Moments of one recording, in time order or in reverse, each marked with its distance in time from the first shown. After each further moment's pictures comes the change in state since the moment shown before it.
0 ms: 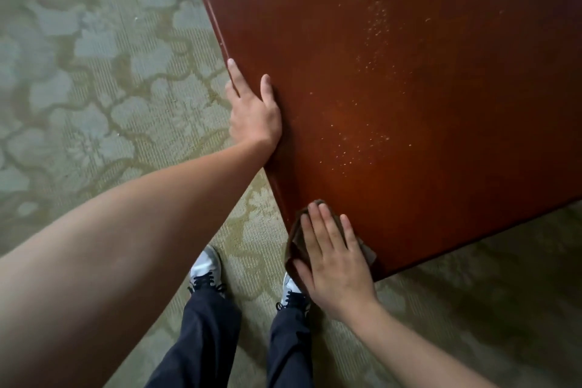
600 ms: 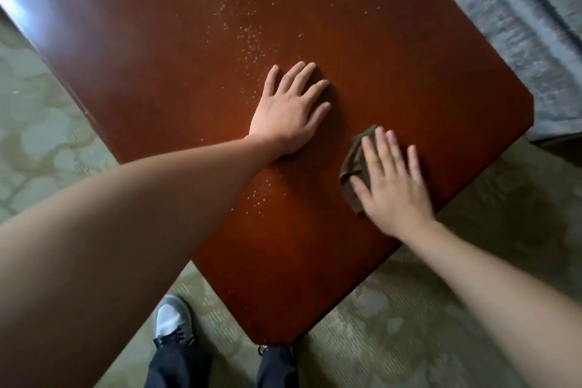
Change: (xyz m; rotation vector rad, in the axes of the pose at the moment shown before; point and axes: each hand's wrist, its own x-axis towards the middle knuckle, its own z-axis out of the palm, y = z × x) left_hand -0.029 0.136 0.132 0.547 -0.382 1.193; right_hand 0.023 0.237 -0.032 -0.036 -0.008 0.525
